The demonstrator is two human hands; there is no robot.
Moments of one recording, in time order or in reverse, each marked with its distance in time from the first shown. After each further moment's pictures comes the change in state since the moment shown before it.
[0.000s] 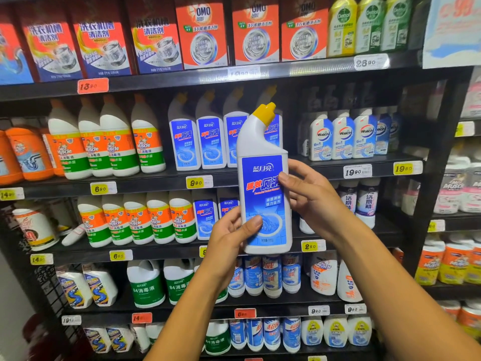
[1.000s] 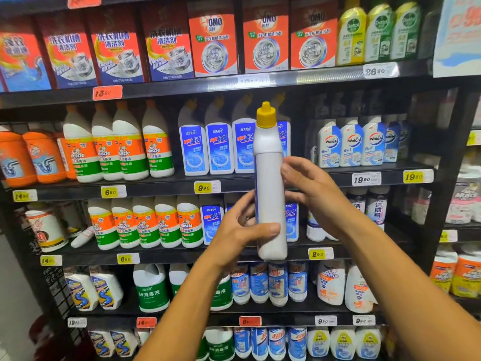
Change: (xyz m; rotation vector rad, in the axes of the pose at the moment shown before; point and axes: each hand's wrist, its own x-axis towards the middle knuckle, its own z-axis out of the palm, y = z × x) left_hand 0.013 0.023 -0.005 0.239 -0.116 0.031; right_hand 0.013 -0.013 0.012 -0.149 0.020 -0.052
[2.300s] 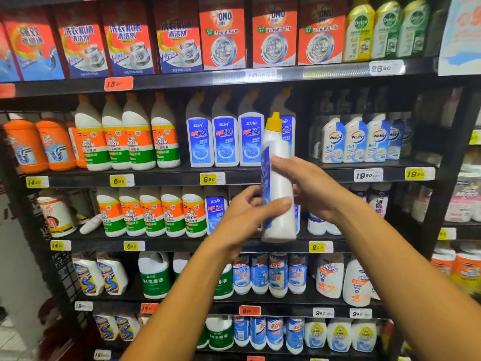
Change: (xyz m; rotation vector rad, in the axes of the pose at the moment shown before) left_hand -0.010 0.029 0.018 0.101 0.097 -0.132; right_hand 0.005 -0.006 0.012 -0.072 -0.080 0.237
